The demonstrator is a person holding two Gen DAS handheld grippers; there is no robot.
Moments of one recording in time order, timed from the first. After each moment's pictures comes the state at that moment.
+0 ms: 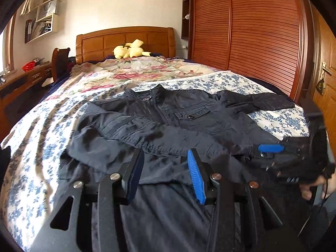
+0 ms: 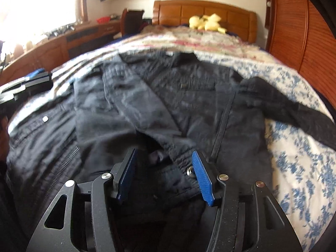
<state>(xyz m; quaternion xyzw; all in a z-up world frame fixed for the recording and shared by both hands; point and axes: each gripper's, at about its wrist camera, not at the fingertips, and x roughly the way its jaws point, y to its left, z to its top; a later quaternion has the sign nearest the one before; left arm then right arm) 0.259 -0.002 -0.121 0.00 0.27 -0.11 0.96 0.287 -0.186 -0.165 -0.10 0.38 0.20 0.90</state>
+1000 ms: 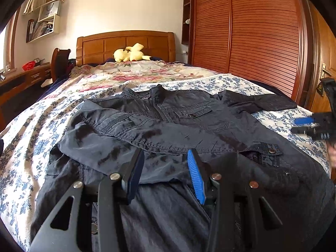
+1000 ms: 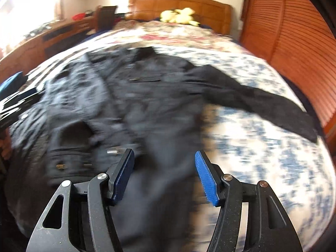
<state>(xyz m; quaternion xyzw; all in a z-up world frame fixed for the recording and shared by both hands) 0.262 -0.006 -0.148 0.00 0.25 -0.11 0.96 0.281 -0.289 -0.115 -0.12 0.38 0.09 0.91</state>
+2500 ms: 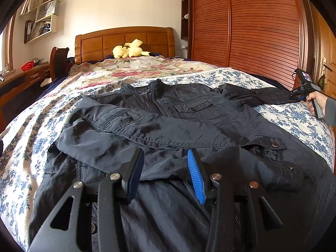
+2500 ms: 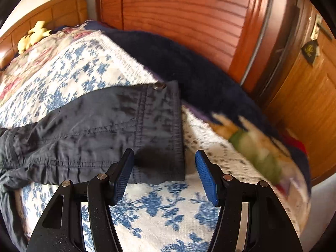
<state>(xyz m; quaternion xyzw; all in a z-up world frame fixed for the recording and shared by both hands) 0.267 -0.010 -0.155 0.00 0.26 -0.11 0.96 0.429 -0.597 -0.107 0.06 0.44 -0.24 0.86</state>
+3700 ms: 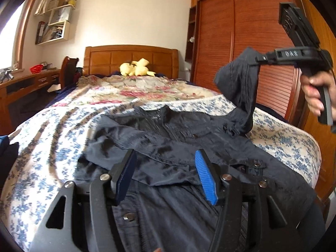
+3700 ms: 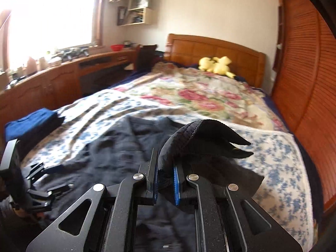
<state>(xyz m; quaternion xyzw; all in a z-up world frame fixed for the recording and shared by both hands) 0.205 0.050 -0.097 -0.04 0.20 -0.11 0.97 0.313 -0.134 0.043 -0.13 0.27 0.27 0.91</state>
